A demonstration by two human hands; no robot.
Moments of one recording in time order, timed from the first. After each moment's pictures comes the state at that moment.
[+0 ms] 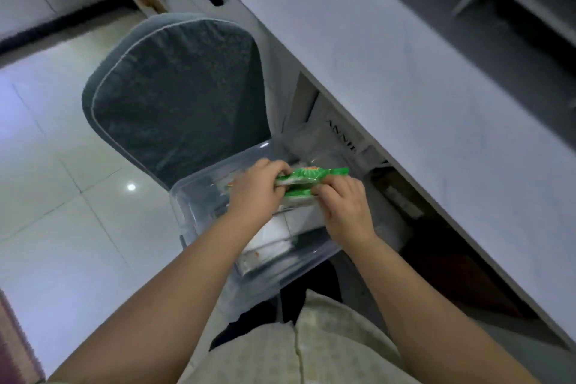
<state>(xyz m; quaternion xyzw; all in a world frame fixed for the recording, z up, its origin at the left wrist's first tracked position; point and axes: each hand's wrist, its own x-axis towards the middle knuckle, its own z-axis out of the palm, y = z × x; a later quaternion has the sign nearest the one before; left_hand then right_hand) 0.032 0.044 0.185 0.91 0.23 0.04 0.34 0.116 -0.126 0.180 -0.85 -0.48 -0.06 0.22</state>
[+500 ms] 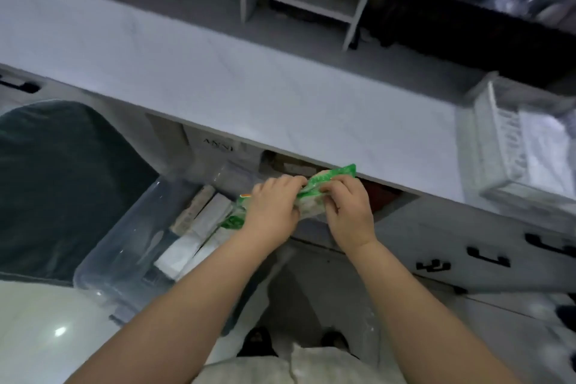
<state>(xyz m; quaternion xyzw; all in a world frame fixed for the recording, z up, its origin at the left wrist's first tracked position) 0.049 -0.152 0.259 0.96 -0.13 -0.02 0.24 0.044 -0.316 0.257 -0.94 -0.13 -0.16 0.29</state>
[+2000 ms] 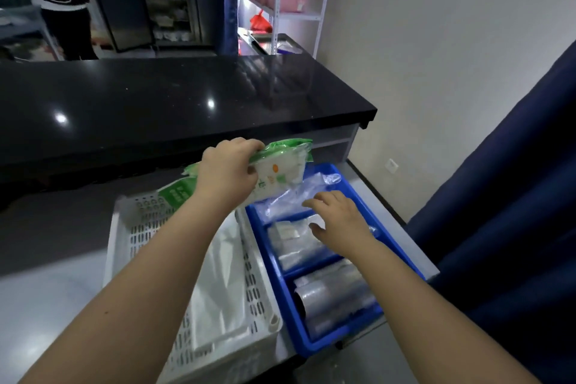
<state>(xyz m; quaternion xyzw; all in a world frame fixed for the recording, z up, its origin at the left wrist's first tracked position) 0.289 -0.878 0.427 0.88 -0.38 0.13 0.23 0.135 -1.059 0.344 -0.99 0.10 -0.10 0.03</state>
